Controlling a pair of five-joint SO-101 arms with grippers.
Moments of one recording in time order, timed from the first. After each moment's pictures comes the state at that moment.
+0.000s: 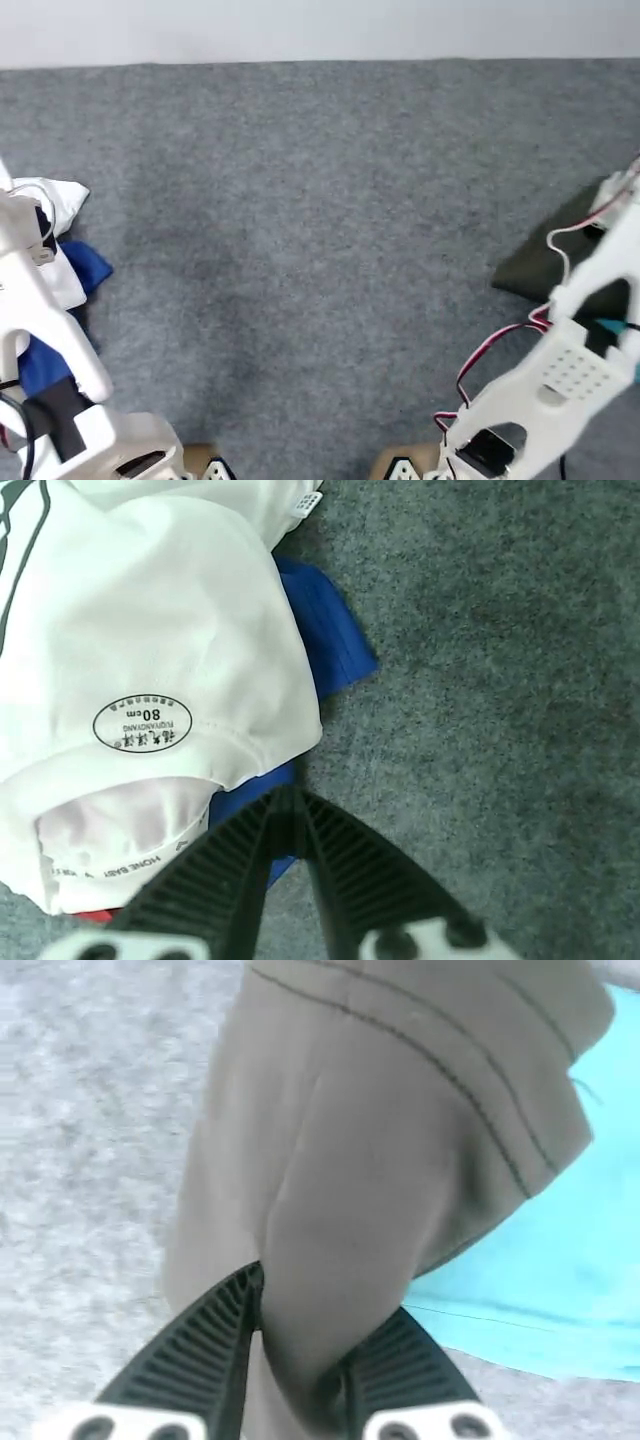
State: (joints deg) left arm -37.1 -1.9 -8.7 99.1 -8.3; right arm 35.0 29.9 -47.3 100.4 7.2
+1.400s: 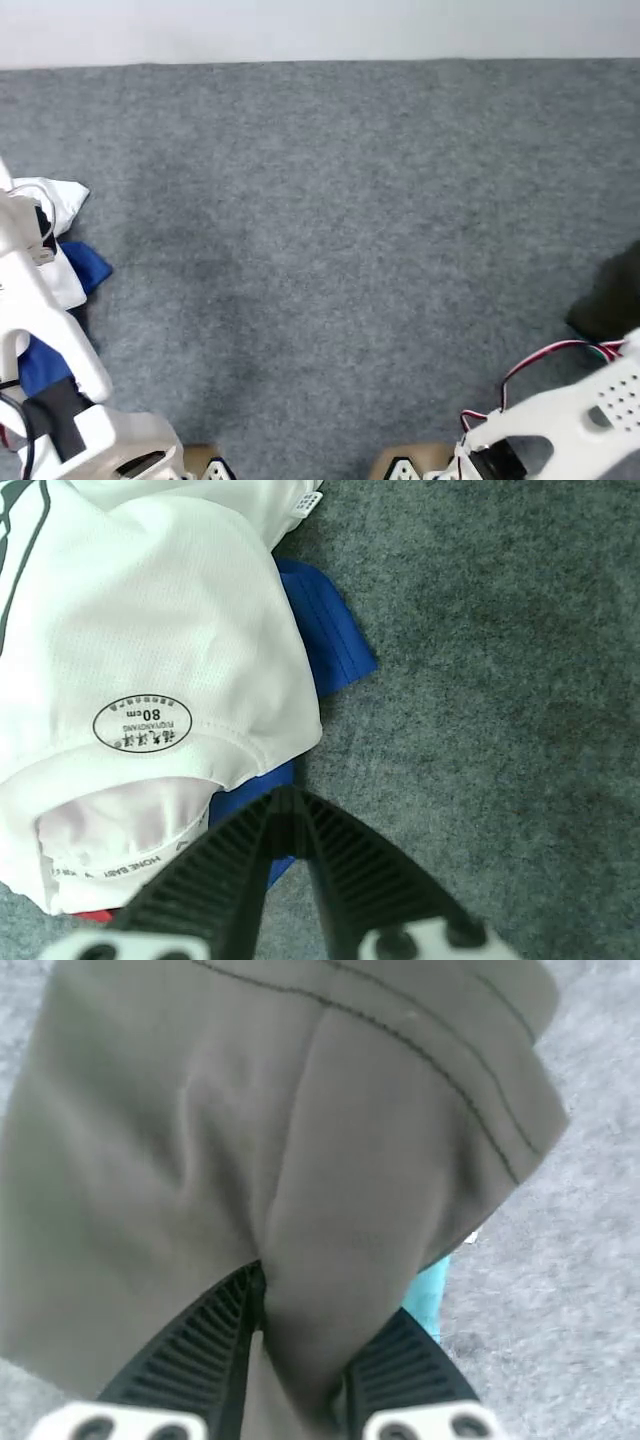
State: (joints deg) left arm -37.1 -1.9 -8.7 99.1 -8.3; right arm 57.6 40.4 -48.6 89.7 28.2
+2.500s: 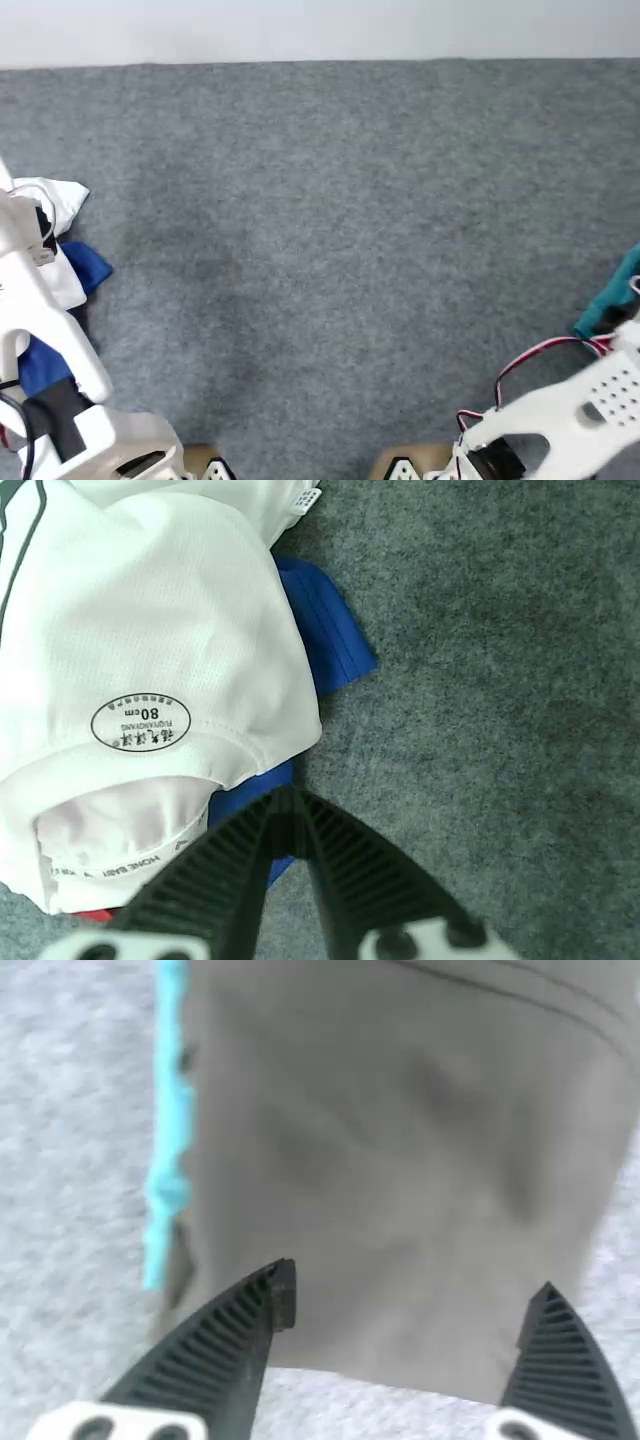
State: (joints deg) left arm -37.1 -1.9 -8.6 99.1 -8.3; right arm 53.5 39.0 -48.7 97.3 23.3
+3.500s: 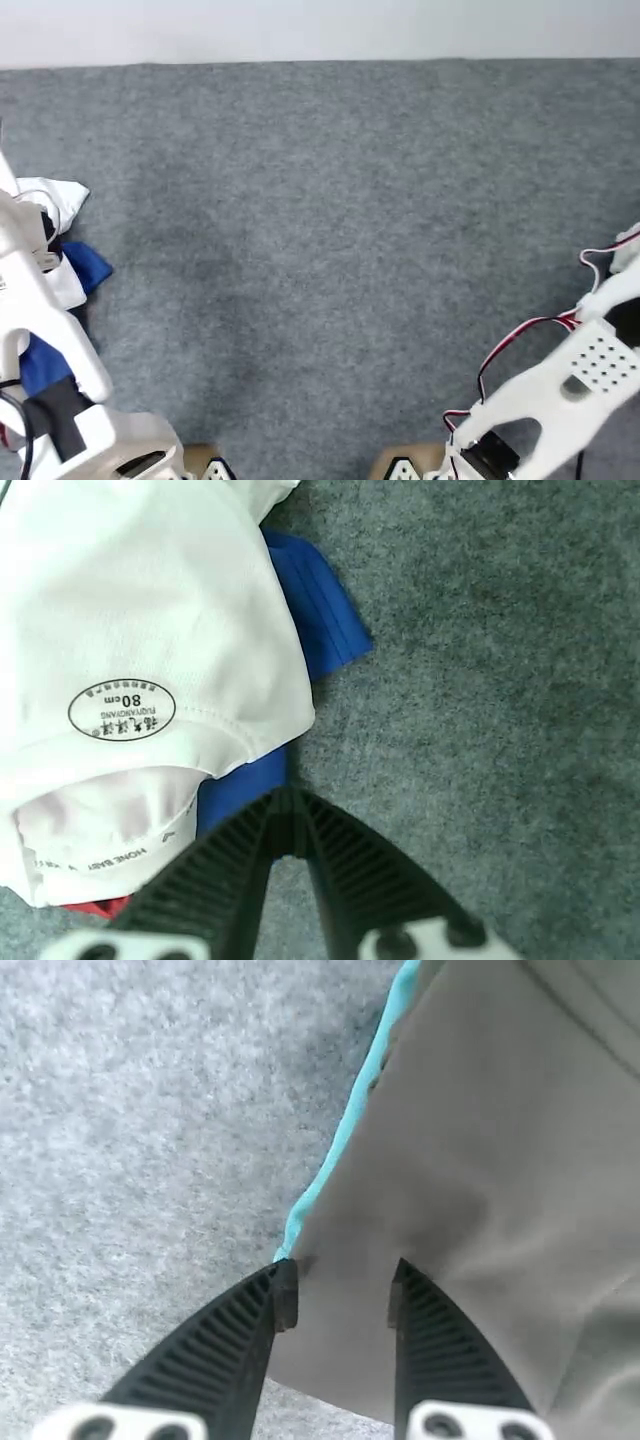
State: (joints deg) left arm -37.0 -1.9 -6.1 99.1 -8.3; right arm 42.7 45.6 -53.0 100.4 23.2
